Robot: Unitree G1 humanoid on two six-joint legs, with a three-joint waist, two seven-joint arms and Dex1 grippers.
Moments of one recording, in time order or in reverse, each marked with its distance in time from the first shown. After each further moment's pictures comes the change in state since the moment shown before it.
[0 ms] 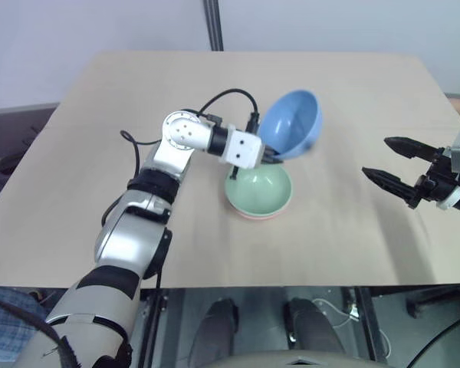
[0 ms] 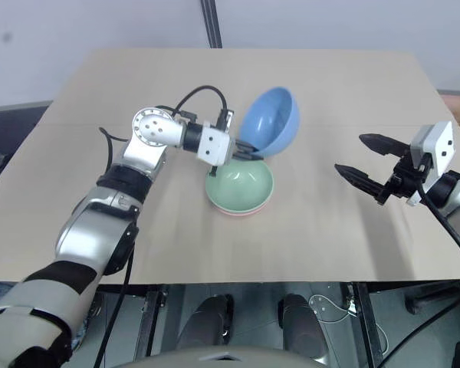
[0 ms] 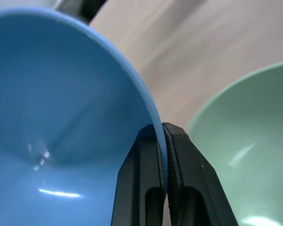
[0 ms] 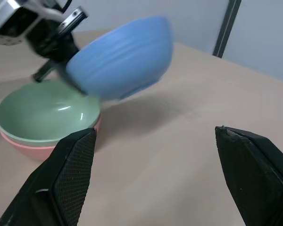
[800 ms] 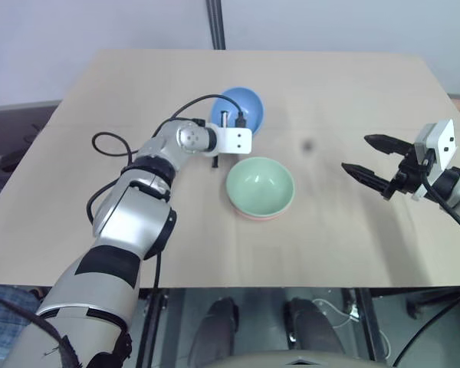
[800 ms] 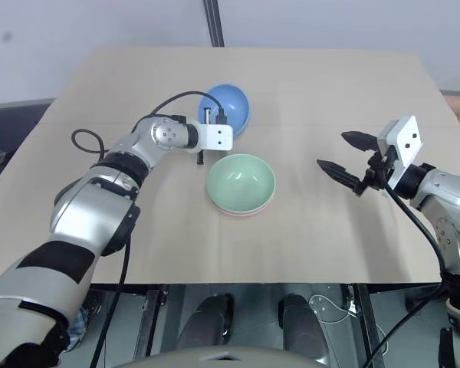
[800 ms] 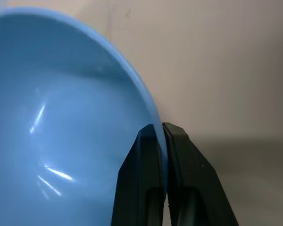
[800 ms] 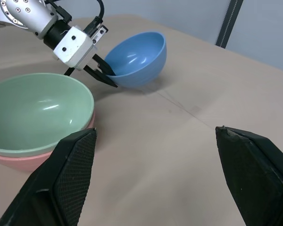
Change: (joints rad) left arm -0.245 -0.018 -0.132 0.635 0.563 0.104 0.739; right arm -0.101 0.035 0.143 0.008 -0.077 0.043 -0.106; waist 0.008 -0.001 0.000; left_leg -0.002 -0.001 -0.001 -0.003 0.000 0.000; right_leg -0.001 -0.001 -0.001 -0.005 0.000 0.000
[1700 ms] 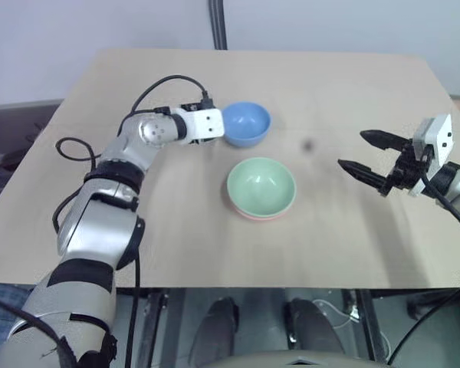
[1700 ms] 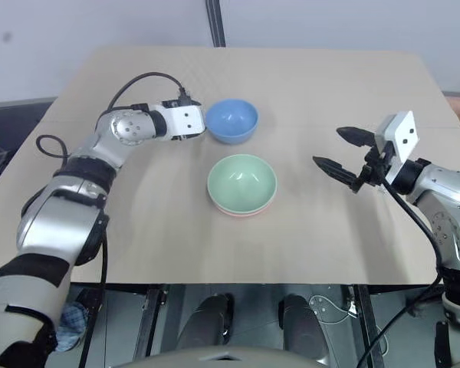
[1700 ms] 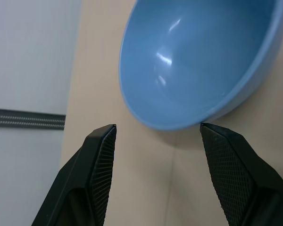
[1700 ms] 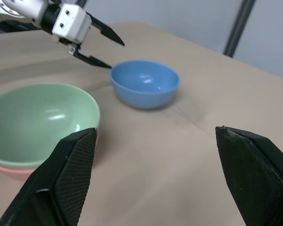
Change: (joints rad) left arm 0.060 0.139 0.056 -0.118 -0.056 0.039 0.159; right arm -0.039 0.007 0.016 0.030 -0.008 -0.008 0.016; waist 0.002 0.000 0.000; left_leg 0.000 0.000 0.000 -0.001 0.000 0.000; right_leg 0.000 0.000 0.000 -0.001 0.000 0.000
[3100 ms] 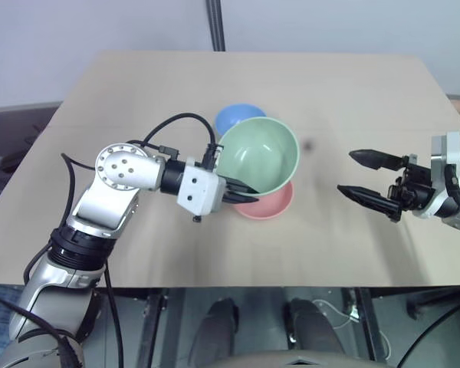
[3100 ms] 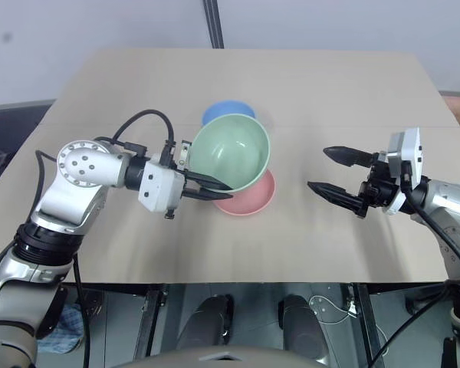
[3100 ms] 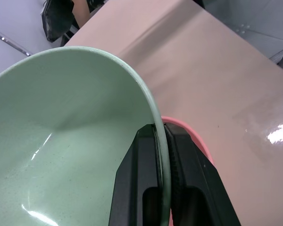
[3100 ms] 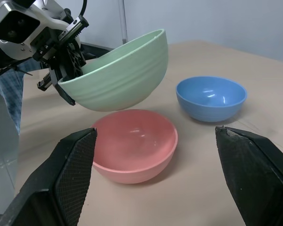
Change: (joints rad) left arm 0.601 0.237 0.146 -1.352 -0.759 0.324 -0.818; right arm 0.105 -0.002 -0.062 -0.092 0.200 0.043 0.189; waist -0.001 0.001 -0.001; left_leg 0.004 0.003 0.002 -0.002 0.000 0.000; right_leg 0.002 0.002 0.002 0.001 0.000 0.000
